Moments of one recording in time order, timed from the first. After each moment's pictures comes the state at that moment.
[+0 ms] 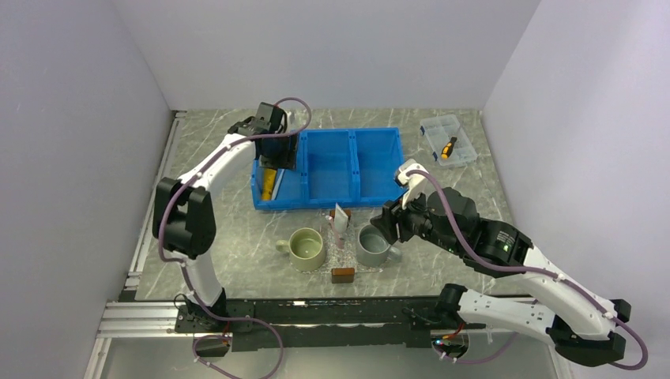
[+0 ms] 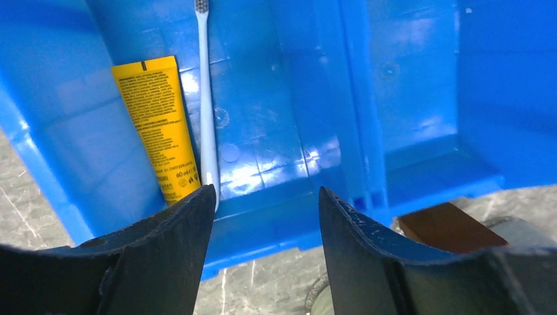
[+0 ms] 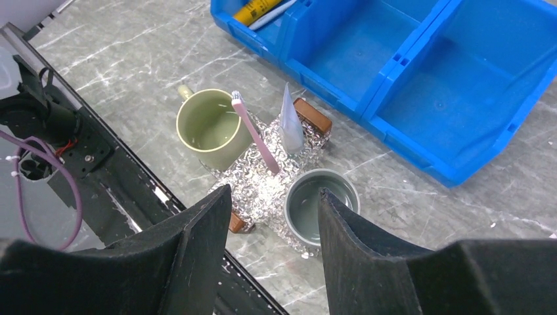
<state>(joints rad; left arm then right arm) -0.36 1.80 1.54 -0.71 0.05 -0.22 1.01 0.78 1.10 -0.74 0.21 0.22</state>
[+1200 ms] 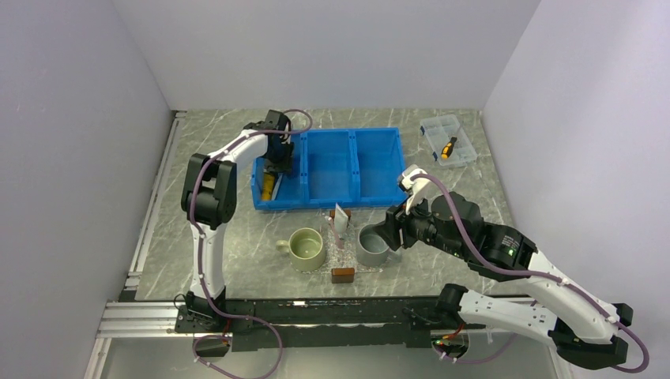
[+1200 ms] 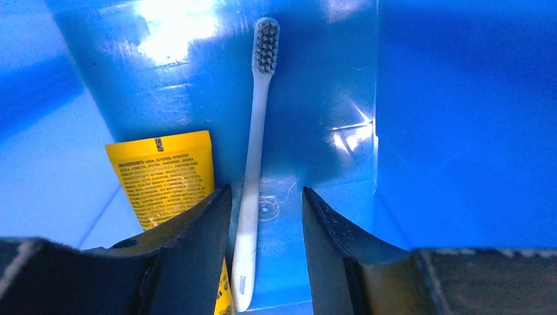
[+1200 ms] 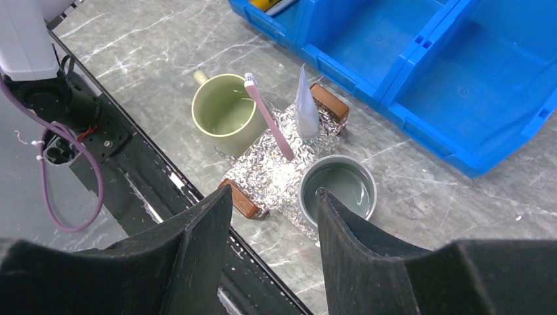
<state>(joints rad) -0.30 2.18 1.71 -0.71 0.02 -0.22 1.01 0.73 1.07 -0.77 0.15 0.26</state>
